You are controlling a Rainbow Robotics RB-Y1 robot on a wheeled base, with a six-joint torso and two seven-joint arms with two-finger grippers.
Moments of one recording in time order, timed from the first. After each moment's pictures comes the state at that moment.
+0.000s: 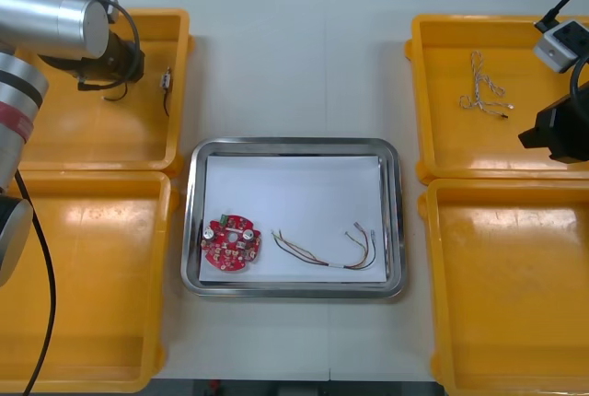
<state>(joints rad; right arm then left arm) -0.44 -0.68 -0.24 -2.15 -0.79 1.92 1.74 -0.95 0.52 -0.07 -0.91 0.34 1.07 -1.45</state>
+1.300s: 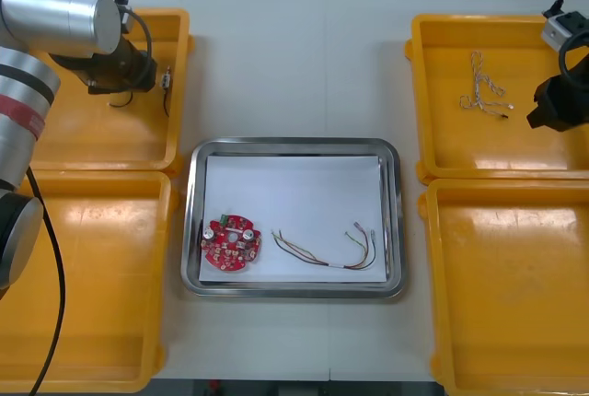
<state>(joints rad) -0.63 -0.70 -0.13 -1.76 -0.62 1.88 1.68 -0.96 0.49 -0.07 -0.92 0.36 1.20 -1.45</state>
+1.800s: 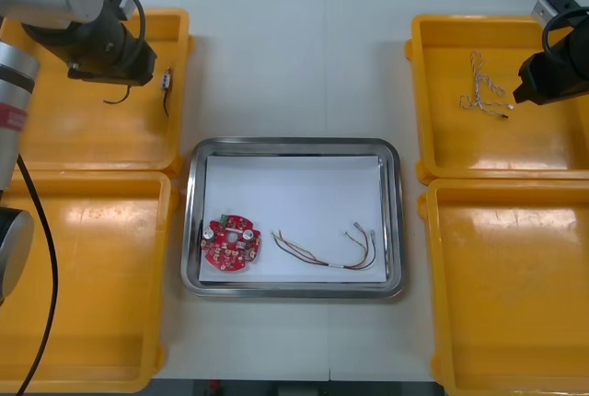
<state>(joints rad) -0.75 -0.68 -0.08 -1.50 -0.57 1.71 1.67 -0.90 0.50 -0.01 -1.28 0.40 1.57 -1.45</state>
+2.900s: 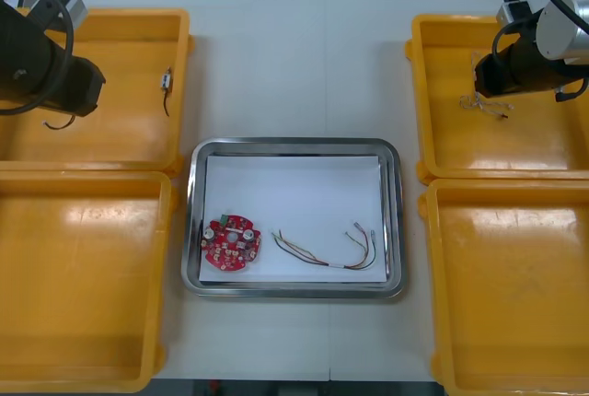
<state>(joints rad) -0.81 -0.54 -0.03 -1.20 -0.41 1.30 1.61 -0.62 0.63 0.11 -1.95 0.60 1.91 -1.45</state>
